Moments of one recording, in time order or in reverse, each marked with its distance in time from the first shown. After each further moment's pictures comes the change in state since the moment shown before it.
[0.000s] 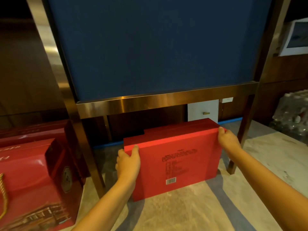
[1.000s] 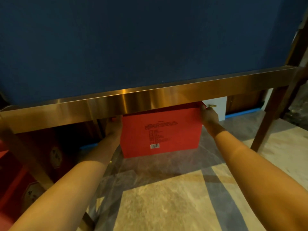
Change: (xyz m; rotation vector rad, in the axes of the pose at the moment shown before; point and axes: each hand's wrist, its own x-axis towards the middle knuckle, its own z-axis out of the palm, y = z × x) left_hand 0.147 0.057 0.064 -0.144 -0.038 0.041; right_hand 0.115 -0.055 0.078 0.229 -0.059 -0.023
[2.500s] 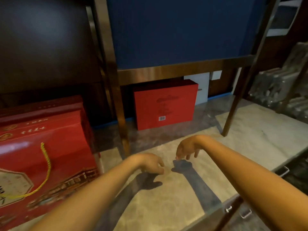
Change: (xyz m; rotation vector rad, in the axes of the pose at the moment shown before) left_hand -0.162 -0.077 -0.133 1.379 -1.269 0.241; right_hand -0.283 0.014 0.037 -1.081 -0.993 0.097
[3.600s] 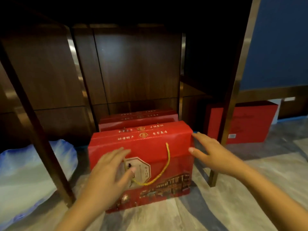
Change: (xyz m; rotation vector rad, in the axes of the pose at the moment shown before) left_hand -0.301 -0.255 0.067 -0.272 1.133 -0.152; right_hand -0.101 -0.254 0.052 0.241 0.787 -0.564
